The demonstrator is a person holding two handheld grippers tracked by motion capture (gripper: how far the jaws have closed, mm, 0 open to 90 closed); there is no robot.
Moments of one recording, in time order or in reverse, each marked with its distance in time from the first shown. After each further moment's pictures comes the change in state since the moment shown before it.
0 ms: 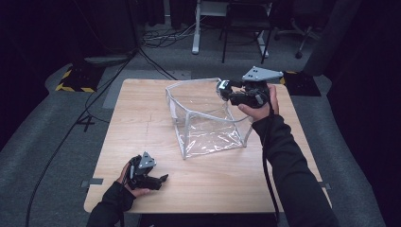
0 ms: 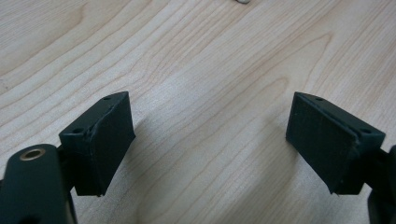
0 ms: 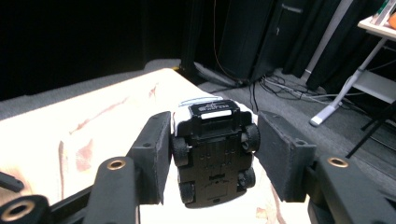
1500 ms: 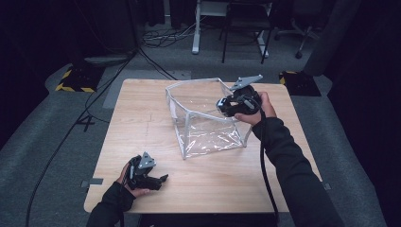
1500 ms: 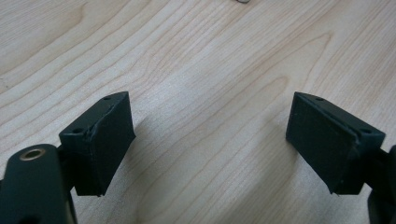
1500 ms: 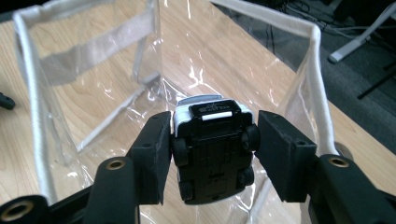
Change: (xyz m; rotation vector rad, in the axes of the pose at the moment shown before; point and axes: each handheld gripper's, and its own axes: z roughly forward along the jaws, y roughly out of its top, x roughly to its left) left arm 0.000 0.000 0.000 -0.002 0.003 0.005; right arm 0.002 -0.023 0.027 0.335 0.043 -0.038
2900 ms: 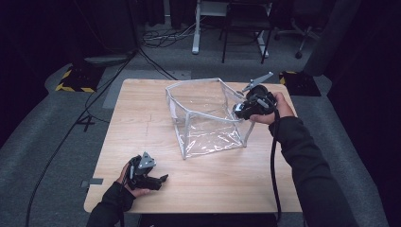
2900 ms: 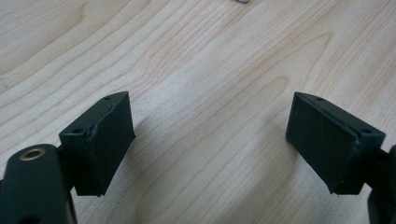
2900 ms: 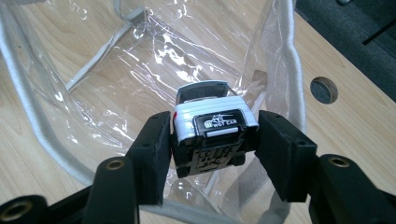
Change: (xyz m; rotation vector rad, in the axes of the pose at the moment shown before) left arm 0.000 0.000 0.000 -0.003 0.000 -0.003; right arm -0.021 -0.016 -0.026 0.188 0.011 0.023
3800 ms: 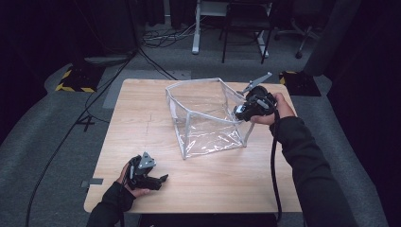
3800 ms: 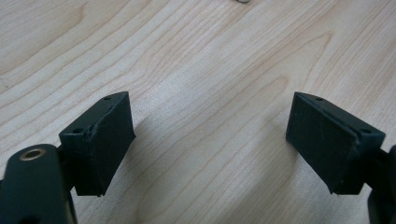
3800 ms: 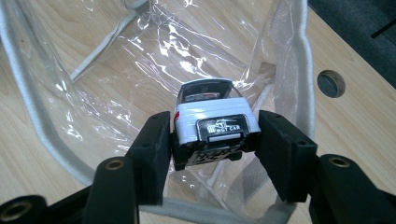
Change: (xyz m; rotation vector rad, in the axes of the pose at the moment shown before) left arm 0.000 0.000 0.000 0.000 0.001 -0.001; right arm 0.002 0.000 0.000 0.041 0.009 -0.016
